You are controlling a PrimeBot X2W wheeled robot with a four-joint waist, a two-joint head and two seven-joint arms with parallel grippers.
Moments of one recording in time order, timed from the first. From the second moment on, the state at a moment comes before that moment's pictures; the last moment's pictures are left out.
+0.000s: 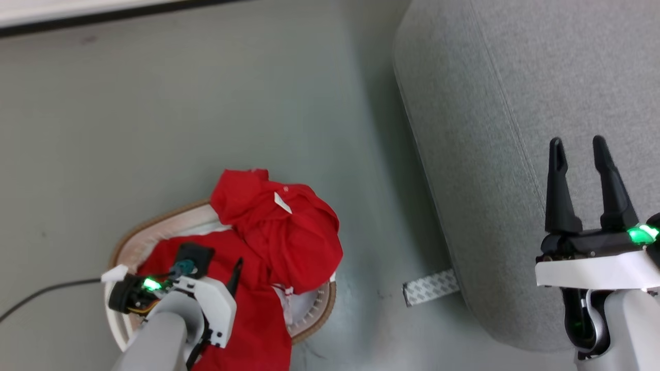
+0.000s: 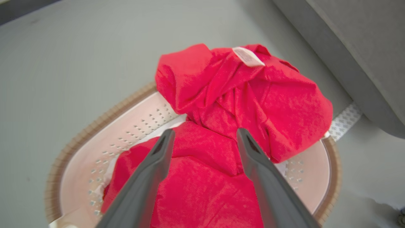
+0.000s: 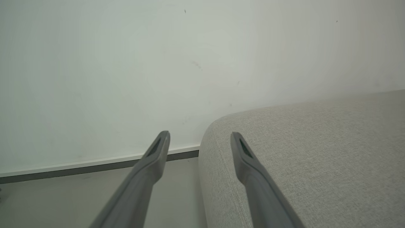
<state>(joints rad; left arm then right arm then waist) -0.60 0.14 -0.23 1.00 0.05 -0.12 -0.18 -0.37 -0.05 0.04 0.12 0.36 0.13 -0.26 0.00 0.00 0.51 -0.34</state>
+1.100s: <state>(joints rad) -0.87 0.23 -0.39 1.28 0.07 -0.13 0.14 -0.45 -0.05 0.03 -0.08 0.49 0.13 -0.26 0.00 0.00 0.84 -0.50</state>
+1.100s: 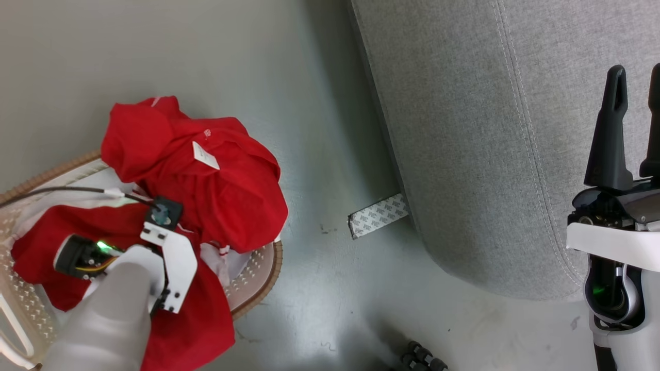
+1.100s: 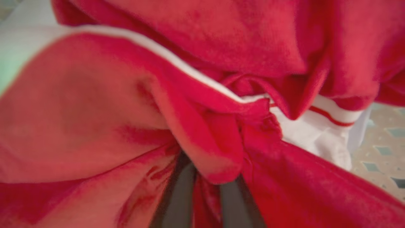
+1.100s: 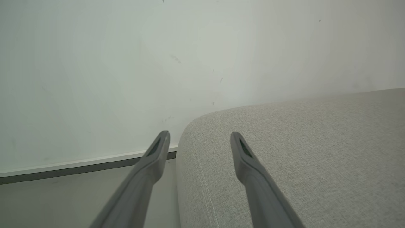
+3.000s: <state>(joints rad) -0.56 0.06 -0.49 0.59 -0.32 -0.13 -0.26 -0.18 -0.07 0.15 0.02 0.35 0.13 -0.26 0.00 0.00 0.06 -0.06</state>
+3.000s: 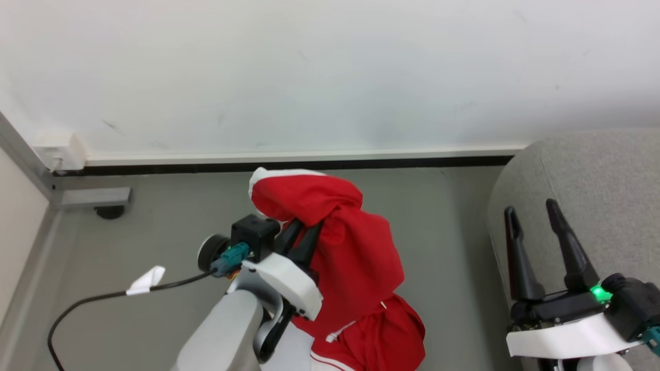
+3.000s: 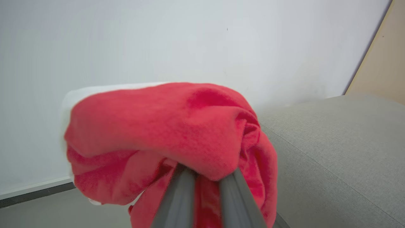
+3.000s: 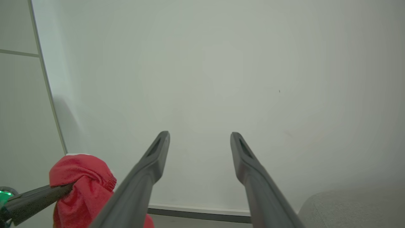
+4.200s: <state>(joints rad) -0.54 0.05 -0.68 0.41 -0.35 -0.13 -0.24 -0.23 -0.19 0.55 0.39 0.43 0.13 -0.26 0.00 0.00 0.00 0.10</state>
